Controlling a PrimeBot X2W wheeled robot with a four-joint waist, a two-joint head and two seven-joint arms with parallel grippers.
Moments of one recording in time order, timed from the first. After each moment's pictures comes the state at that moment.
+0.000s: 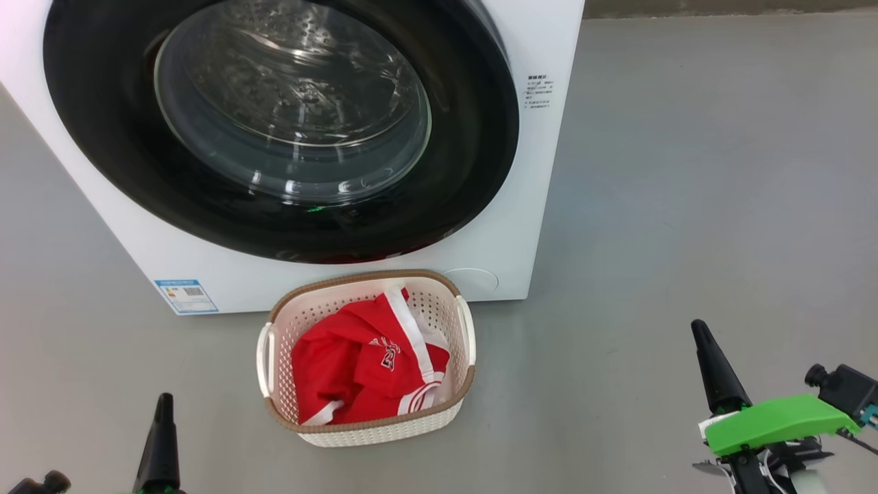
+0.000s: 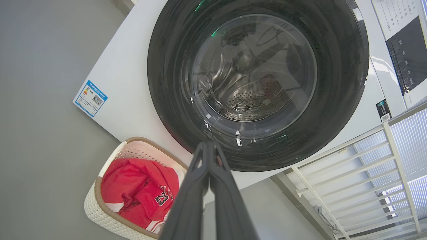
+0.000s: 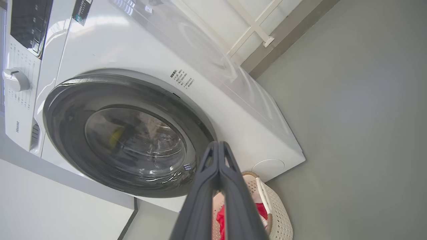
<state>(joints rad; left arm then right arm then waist) 0.01 0.08 0.01 0.17 -1.06 -0.12 -0.07 -0.15 -0.11 0.00 0.29 1.01 0.13 -0.07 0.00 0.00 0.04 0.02</state>
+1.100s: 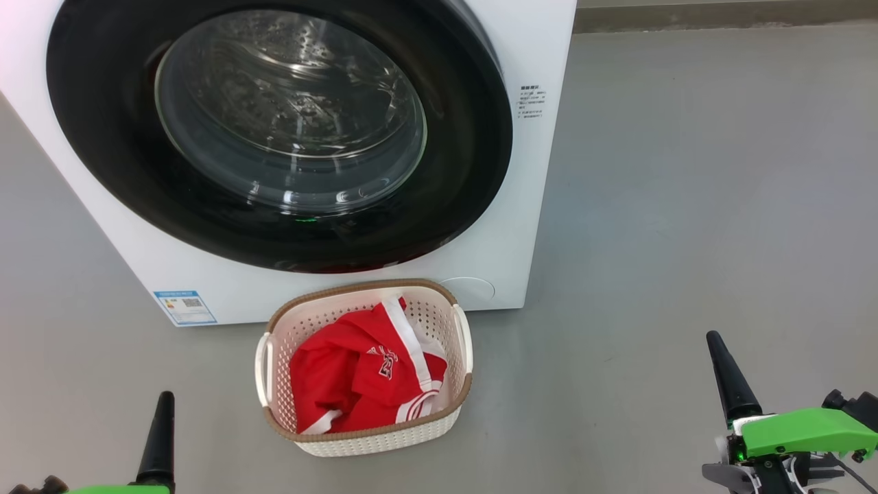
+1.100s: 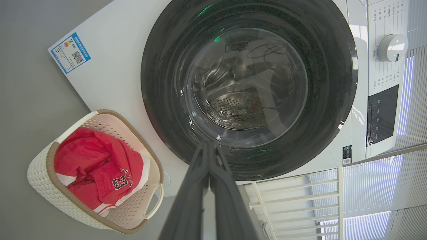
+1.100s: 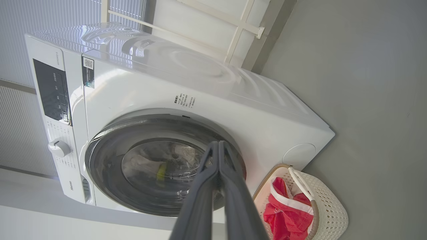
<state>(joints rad) -0.03 0.06 0.04 0.22 -1.36 -0.12 0.02 -0.12 -0.08 -0.07 0.28 1.33 0.13 0.02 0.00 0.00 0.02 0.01</state>
